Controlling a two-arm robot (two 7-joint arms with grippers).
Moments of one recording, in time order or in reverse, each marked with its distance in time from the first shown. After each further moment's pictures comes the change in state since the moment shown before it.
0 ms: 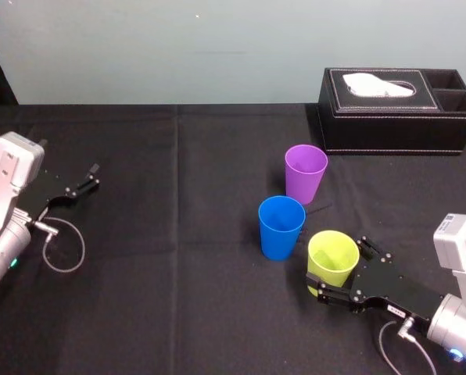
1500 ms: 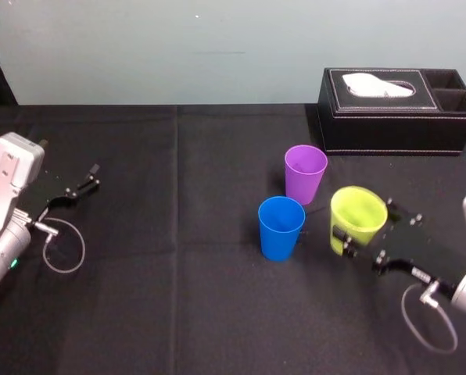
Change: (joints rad) left arm 0.000 0.000 0.000 0.000 0.000 0.000 0.000; right arm -0.029 0.031 0.094 -0.133 -0.037 0.042 -0.098
